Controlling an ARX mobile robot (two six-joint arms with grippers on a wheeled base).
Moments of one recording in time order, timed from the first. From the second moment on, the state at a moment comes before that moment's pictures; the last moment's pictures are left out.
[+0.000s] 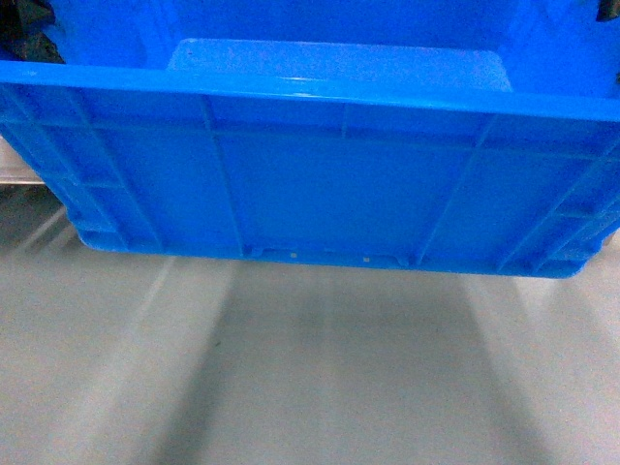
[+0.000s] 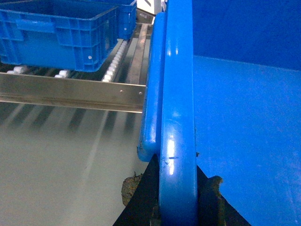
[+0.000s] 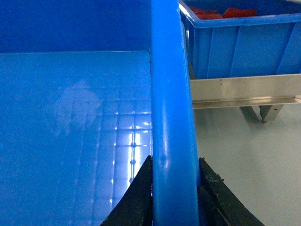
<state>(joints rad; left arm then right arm) -0.18 1.42 0.86 0.38 -0.13 -0.12 0.16 1.49 0.87 0.39 0.16 0.12</state>
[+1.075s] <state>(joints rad) -0.18 1.42 0.86 0.38 -0.13 -0.12 0.16 1.49 0.87 0.39 0.16 0.12</state>
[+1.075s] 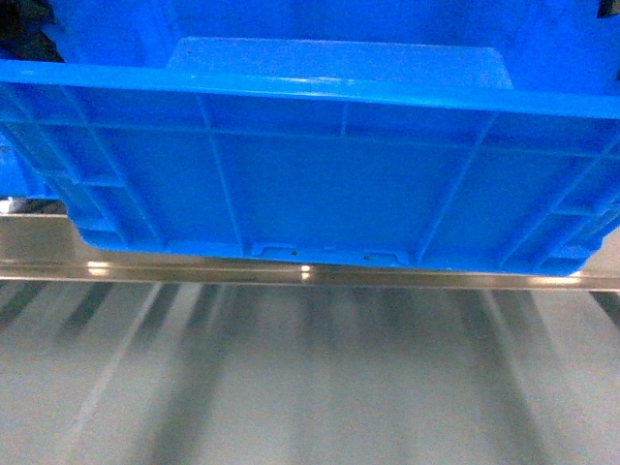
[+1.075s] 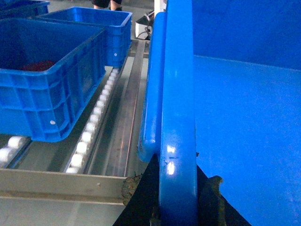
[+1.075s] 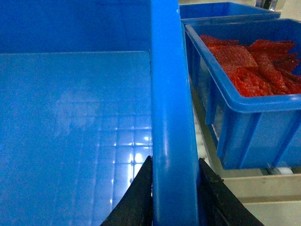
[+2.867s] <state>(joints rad) -0.18 1.42 0.86 0.39 -0.13 -0.12 0.16 1.49 0.87 0.39 0.16 0.12</state>
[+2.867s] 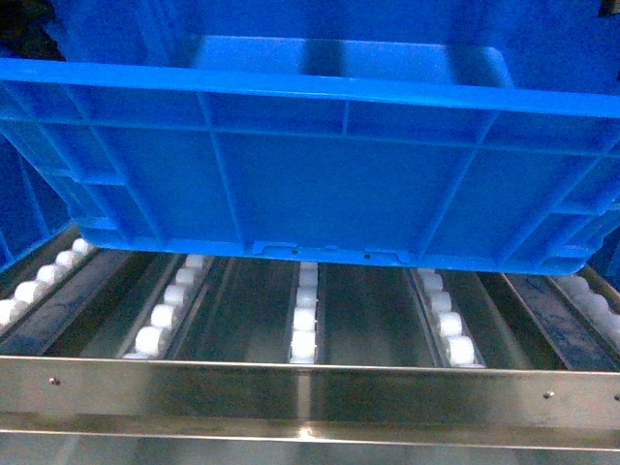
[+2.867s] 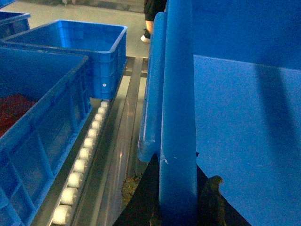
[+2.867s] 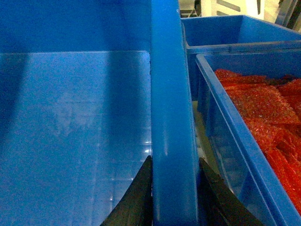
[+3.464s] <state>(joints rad) -0.18 1.42 0.86 0.39 -0.13 -0.12 0.16 1.49 0.87 0.39 0.16 0.12</state>
